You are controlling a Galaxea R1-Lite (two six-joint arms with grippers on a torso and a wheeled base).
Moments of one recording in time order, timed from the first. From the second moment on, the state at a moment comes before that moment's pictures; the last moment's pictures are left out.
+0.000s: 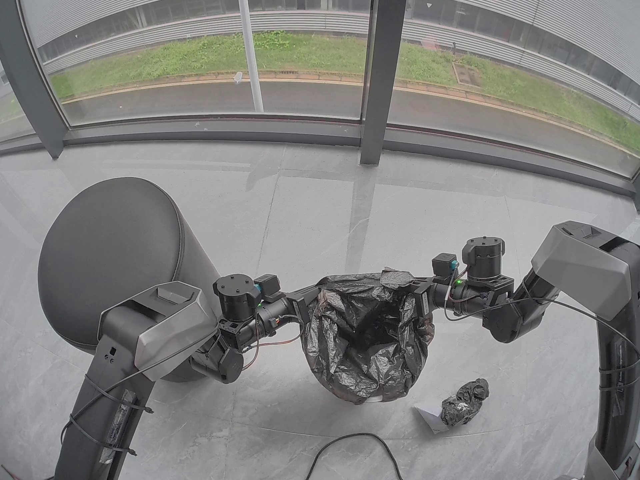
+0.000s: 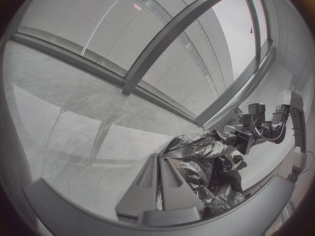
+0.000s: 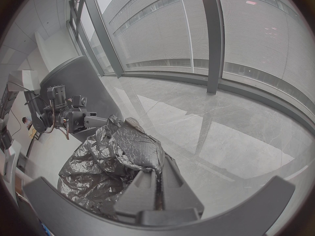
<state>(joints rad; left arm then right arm) -0.38 2.73 -1.37 -1.31 -0.45 -0.37 0.27 2.38 -1.07 -0.93 0.32 -0.17</state>
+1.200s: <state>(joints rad) -0.43 2.69 -1.34 -1.35 -0.45 -0.37 0.21 2.26 -0.87 -0.93 0.34 -0.13</state>
